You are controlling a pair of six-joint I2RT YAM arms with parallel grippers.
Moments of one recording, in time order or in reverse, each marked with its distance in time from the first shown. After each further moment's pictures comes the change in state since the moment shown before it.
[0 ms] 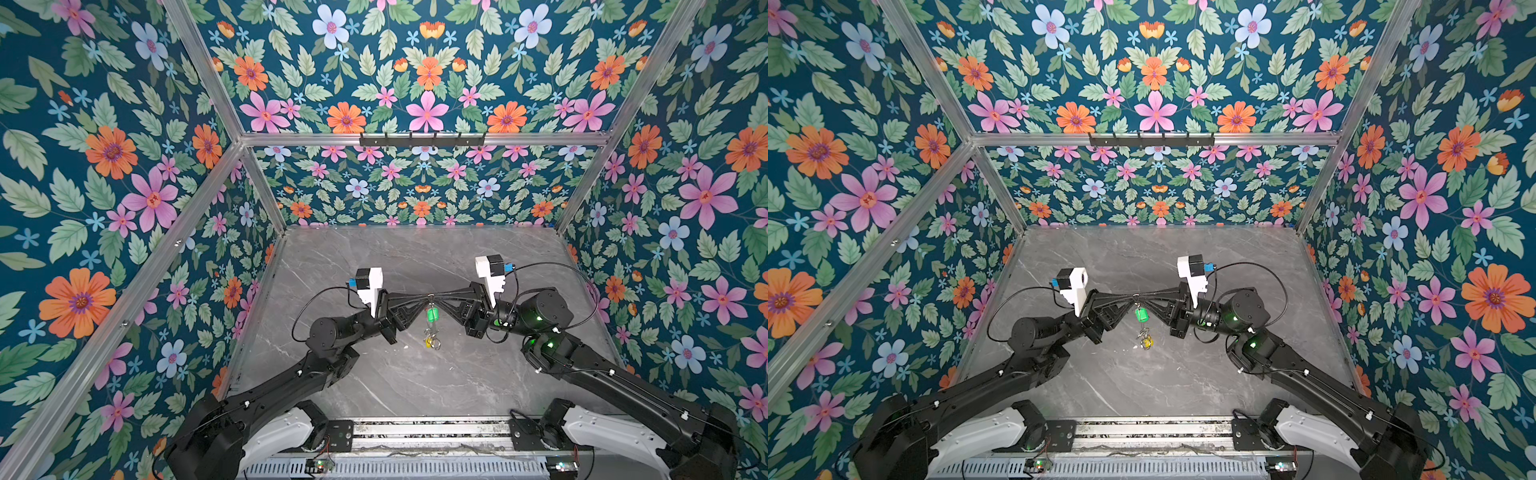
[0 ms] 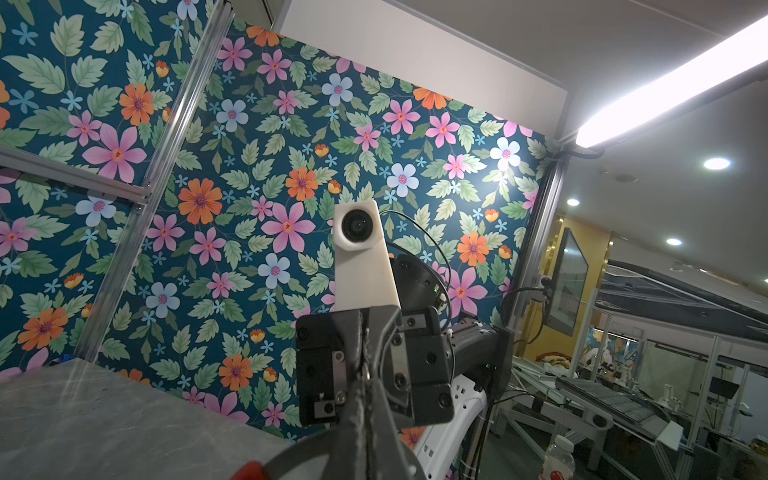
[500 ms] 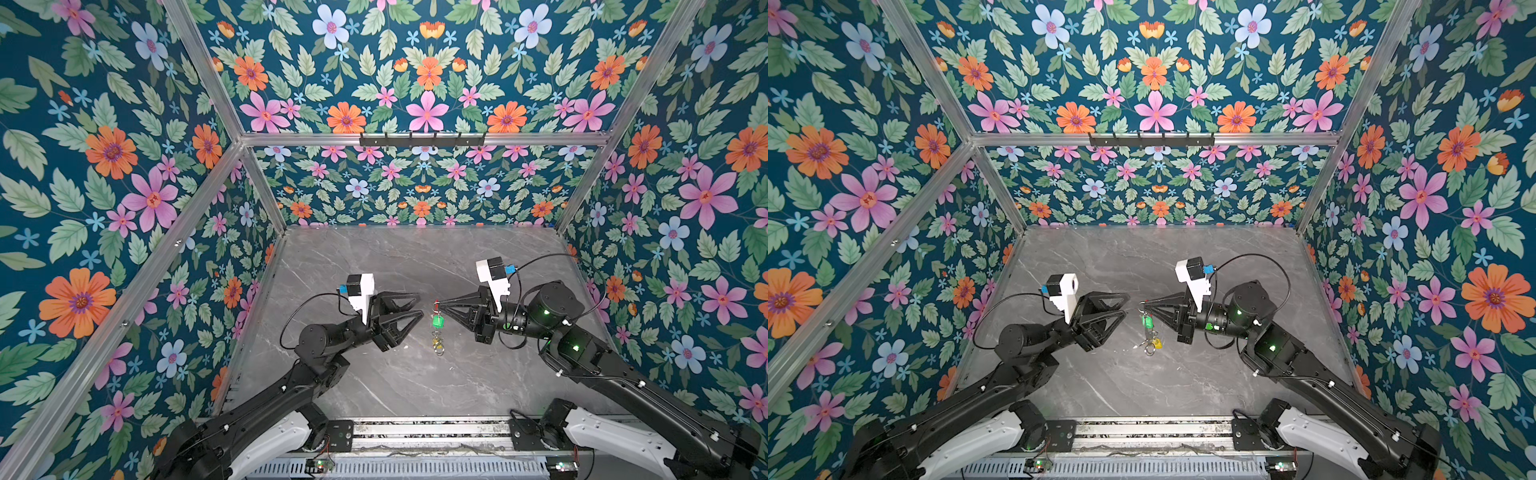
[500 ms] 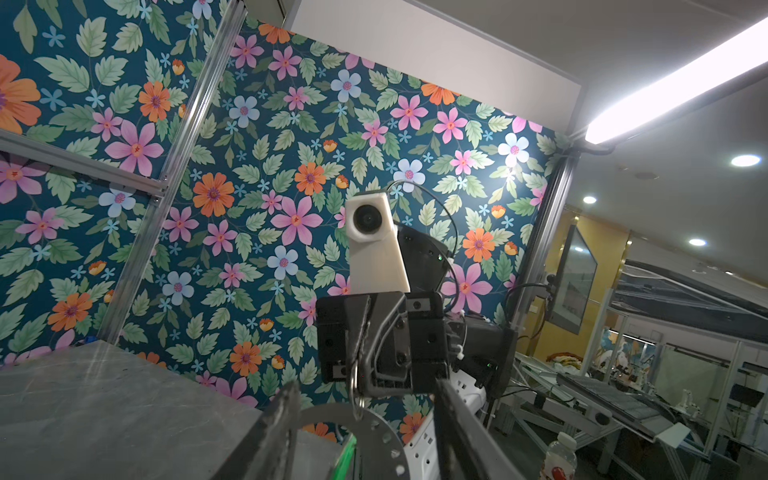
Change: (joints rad) left arm 0.000 -0.166 -0.029 -0.208 -0.012 0.033; right arm 0.000 -0.085 0.153 -0.507 -0.001 -0.192
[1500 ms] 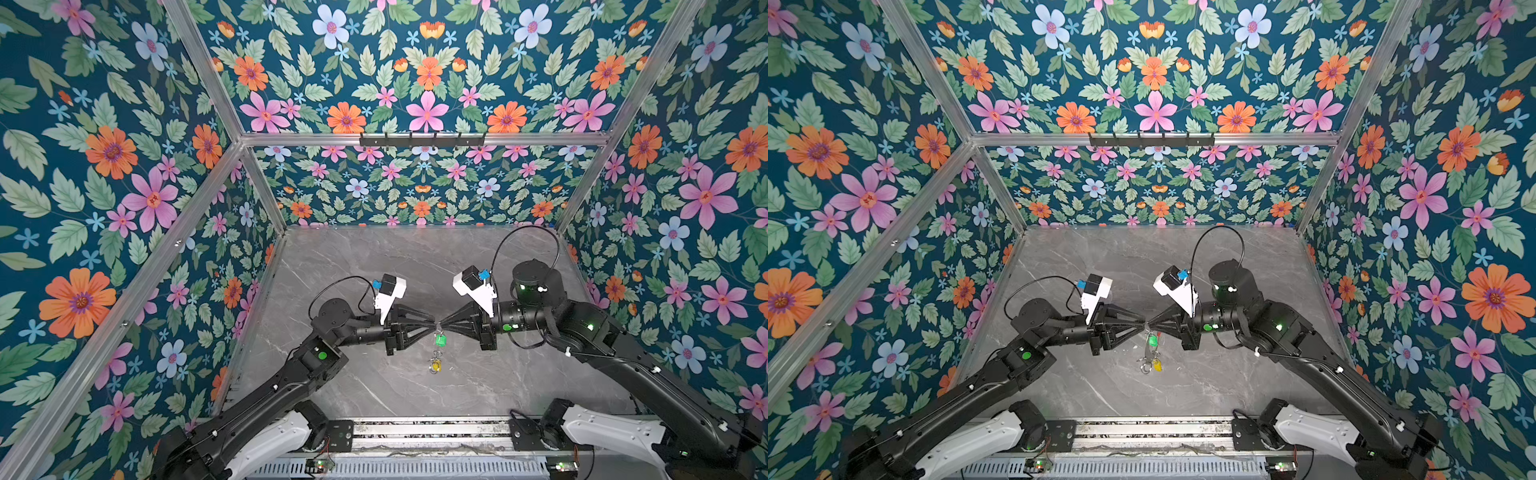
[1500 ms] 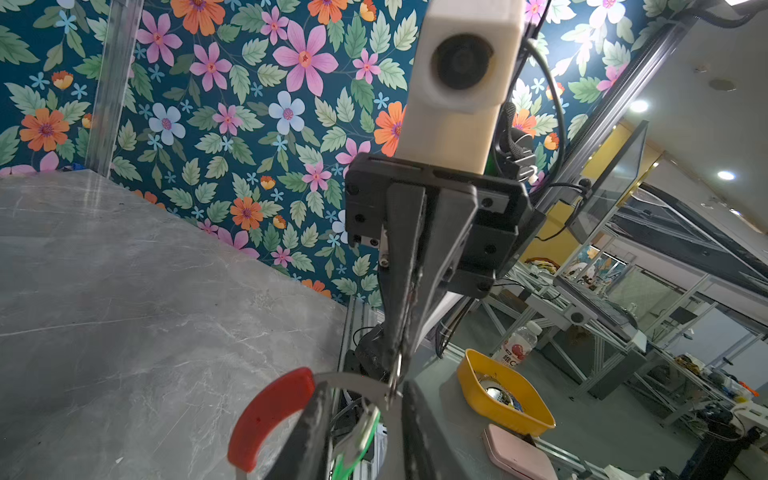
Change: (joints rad) left arm 0.000 0.012 0.138 -0.557 0.211 0.139; right arm 0.000 0.135 0.308 -0.680 -0.058 -0.367
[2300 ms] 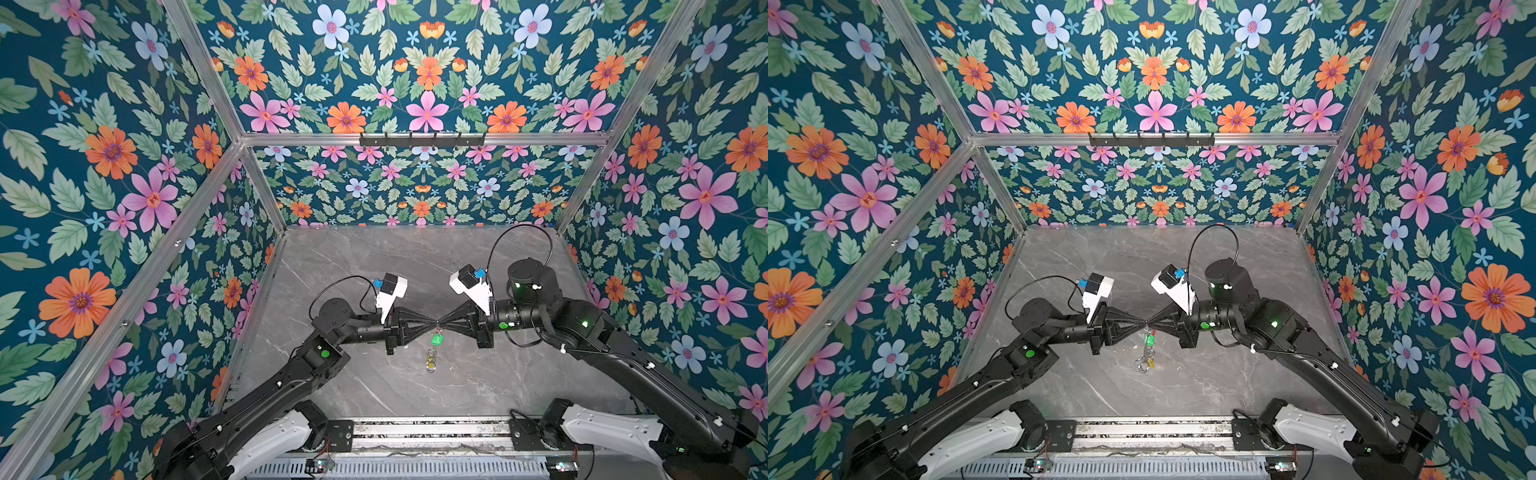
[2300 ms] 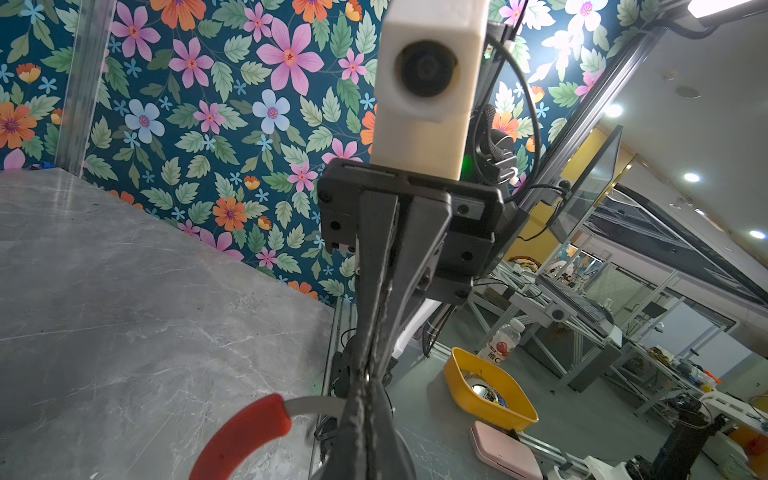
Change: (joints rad) left arm 0.001 0.024 -0.009 0.077 0.046 -0.046; right arm 0.000 0.021 0.004 0.004 0.010 0.005
